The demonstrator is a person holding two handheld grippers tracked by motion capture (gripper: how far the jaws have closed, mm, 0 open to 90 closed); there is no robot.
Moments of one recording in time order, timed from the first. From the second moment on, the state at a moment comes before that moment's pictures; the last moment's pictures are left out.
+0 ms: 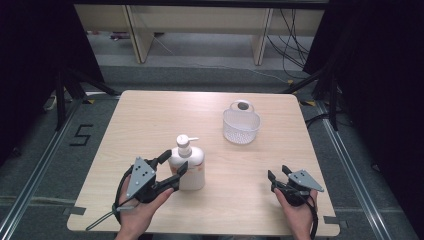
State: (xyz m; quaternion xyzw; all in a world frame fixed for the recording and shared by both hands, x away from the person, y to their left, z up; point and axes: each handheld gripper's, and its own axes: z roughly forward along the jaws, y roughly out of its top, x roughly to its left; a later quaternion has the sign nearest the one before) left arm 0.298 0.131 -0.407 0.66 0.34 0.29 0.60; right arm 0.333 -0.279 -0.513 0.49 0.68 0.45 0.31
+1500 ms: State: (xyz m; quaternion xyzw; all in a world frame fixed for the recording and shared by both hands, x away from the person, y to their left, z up) left arm 0.322 0.110 -0.378 0.64 0.36 0.31 0.60; right arm 0.333 -0.278 -0.513 0.49 0.68 0.45 0.31
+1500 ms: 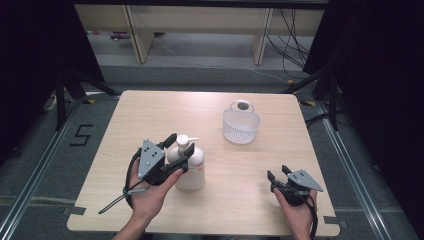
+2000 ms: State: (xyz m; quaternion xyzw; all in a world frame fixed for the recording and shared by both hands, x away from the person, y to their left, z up) left arm 0.326 0.106 -0.378 0.65 0.36 0.32 0.59; right arm 0.333 -0.280 -0.513 0.48 0.69 0.44 0.32
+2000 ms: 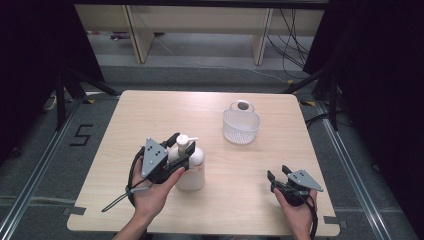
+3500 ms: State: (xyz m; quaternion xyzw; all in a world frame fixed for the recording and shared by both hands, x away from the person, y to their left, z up) left arm 0.331 0.105 -0.376 0.65 0.36 0.31 0.59; right arm 0.333 -0.280 -0.513 0.48 0.69 0.44 0.32
